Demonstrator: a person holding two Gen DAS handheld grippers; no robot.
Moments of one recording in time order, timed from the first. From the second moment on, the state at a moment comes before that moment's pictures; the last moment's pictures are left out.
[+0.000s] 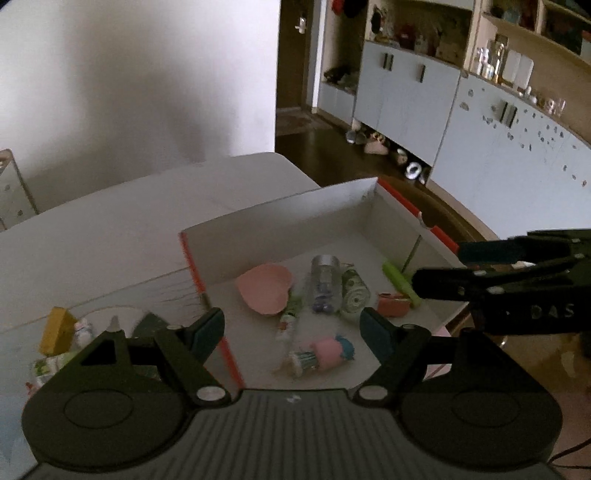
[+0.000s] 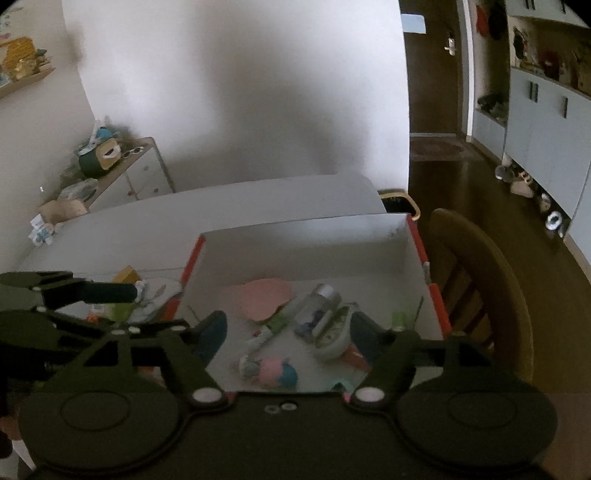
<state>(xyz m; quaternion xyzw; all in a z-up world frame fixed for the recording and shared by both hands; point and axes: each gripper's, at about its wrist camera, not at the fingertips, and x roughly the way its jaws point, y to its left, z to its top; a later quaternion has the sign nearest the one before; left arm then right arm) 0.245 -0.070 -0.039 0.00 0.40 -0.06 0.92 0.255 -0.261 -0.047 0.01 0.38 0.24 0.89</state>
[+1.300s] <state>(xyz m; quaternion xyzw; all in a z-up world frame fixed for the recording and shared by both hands) 0.180 0.187 -0.065 -0.04 0.38 0.01 0.92 0.176 -0.032 -0.066 0.00 0.36 0.33 0.87</state>
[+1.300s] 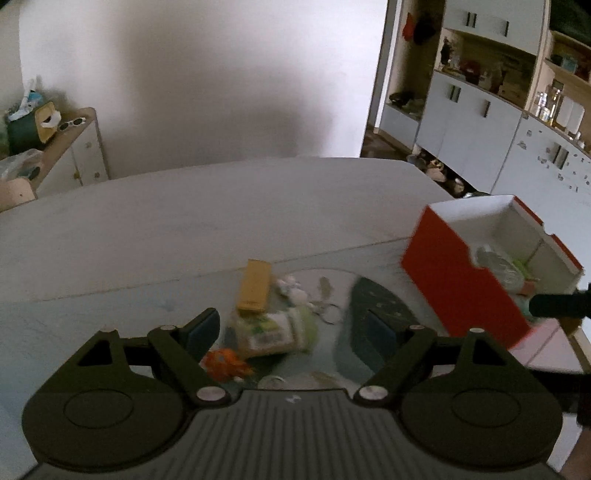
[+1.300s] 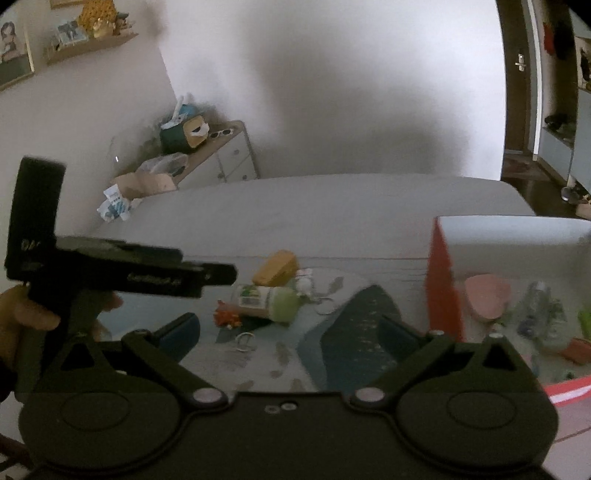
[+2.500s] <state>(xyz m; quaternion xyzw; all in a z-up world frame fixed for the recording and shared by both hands) 0.329 0.255 -0.147 -0.01 0.50 -0.04 0.87 0.239 0.118 -0.158 -0.06 0.43 0.27 0.86</state>
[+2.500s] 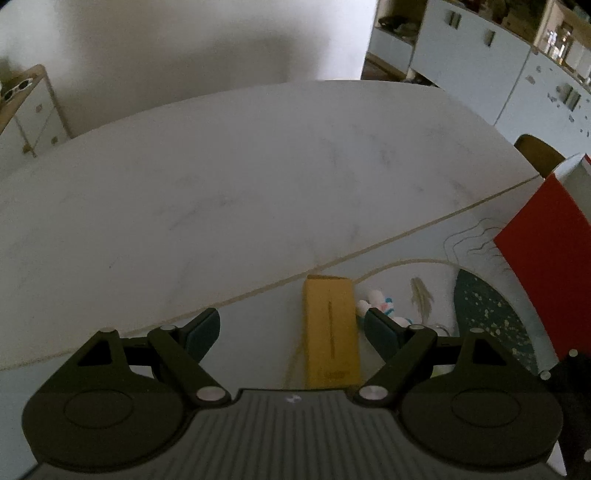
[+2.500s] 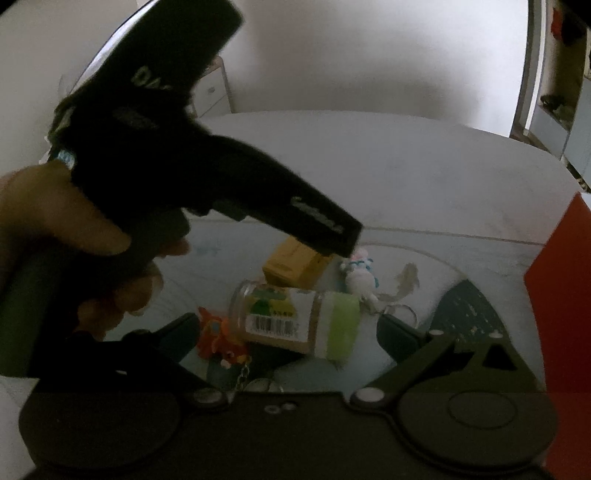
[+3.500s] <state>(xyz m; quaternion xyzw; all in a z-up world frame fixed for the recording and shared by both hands) 0.332 0.261 -0.159 0.00 0.49 -0.04 0.87 0.256 0.118 -0.166 -0.06 0.43 0.26 0.86</state>
